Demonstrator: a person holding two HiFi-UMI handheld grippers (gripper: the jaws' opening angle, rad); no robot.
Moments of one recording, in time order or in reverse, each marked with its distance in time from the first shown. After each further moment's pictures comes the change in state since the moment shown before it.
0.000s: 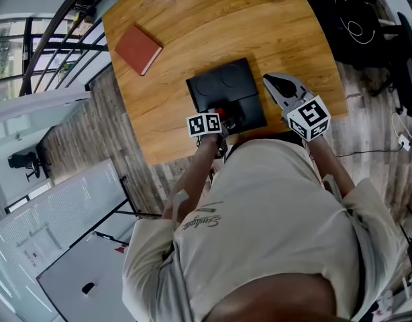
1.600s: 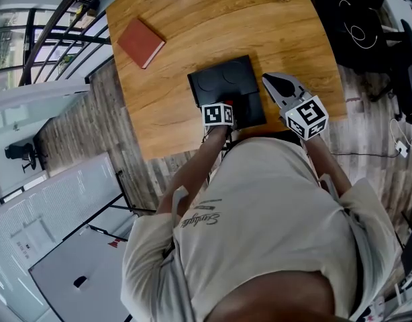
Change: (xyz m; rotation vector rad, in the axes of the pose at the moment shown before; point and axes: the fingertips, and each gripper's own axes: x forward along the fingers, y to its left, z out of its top) left arm 0.022 0.000 0.003 0.149 0.045 0.191; right arm 0.003 0.010 -0.004 0.010 -0.003 0.022
